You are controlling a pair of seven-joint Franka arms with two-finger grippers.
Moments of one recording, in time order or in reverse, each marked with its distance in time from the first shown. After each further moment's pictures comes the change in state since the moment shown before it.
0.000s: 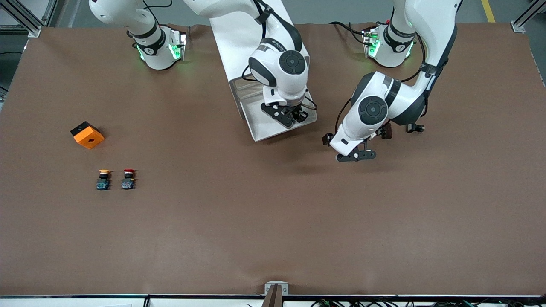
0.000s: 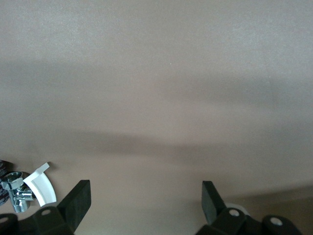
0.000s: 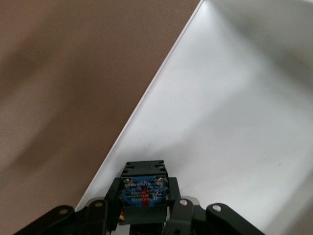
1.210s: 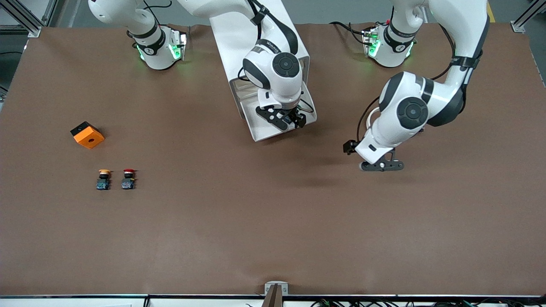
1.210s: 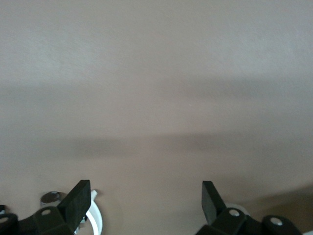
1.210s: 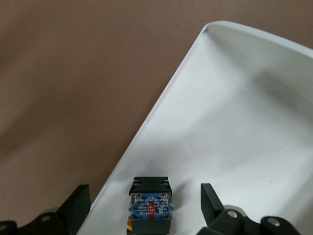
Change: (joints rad) left arm 0.097 -0.046 0.004 0.069 0.000 -0.062 0.202; right arm -0.030 -0.025 0.001 -0.016 0.001 -0.005 -0.041
